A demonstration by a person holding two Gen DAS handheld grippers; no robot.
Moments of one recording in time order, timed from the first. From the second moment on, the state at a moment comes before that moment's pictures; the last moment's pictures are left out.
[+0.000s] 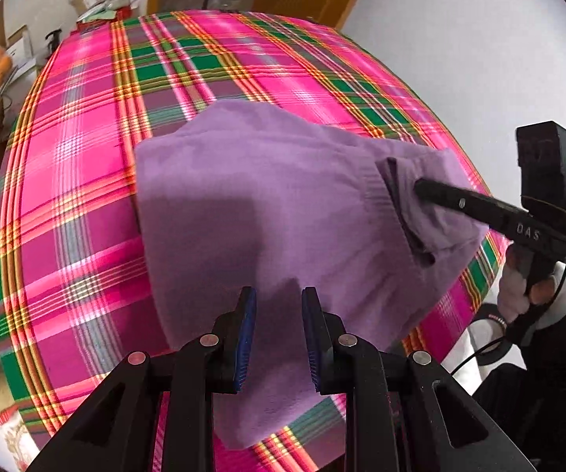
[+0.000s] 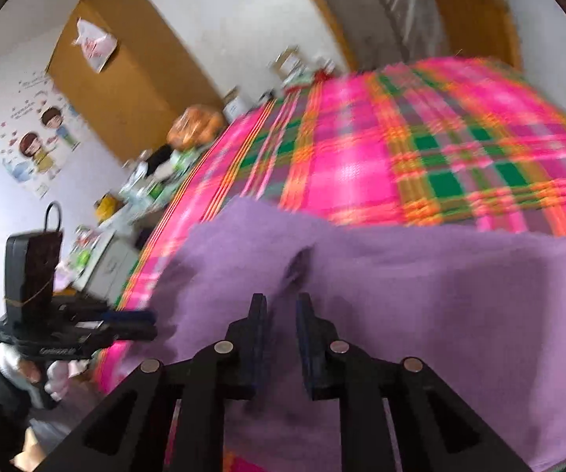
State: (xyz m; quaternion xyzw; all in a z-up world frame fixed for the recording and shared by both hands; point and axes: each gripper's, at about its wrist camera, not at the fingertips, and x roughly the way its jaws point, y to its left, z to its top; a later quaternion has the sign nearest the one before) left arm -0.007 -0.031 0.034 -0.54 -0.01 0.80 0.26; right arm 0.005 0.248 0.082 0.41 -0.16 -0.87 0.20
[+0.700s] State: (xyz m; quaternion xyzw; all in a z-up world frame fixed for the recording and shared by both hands) left arm -0.006 -0.012 0.036 -0.53 0.01 0.81 0.26; right arm 0.003 0.244 0.066 0.41 -0.05 -0.89 0.17
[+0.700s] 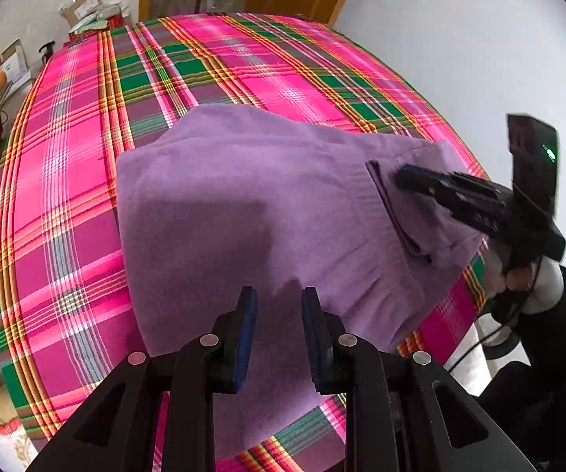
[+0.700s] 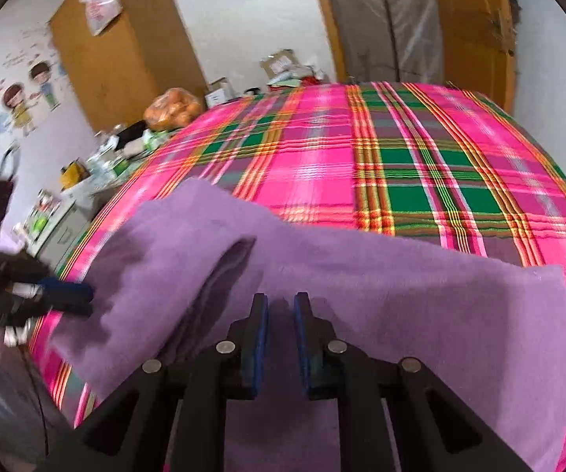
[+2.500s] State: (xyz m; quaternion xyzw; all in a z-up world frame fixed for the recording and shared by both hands) left arm -0.026 -0.055 0.051 -0.51 -0.11 0.84 0.16; right arm 0.032 0.436 0.057 0.39 -0.29 -0.87 0.04
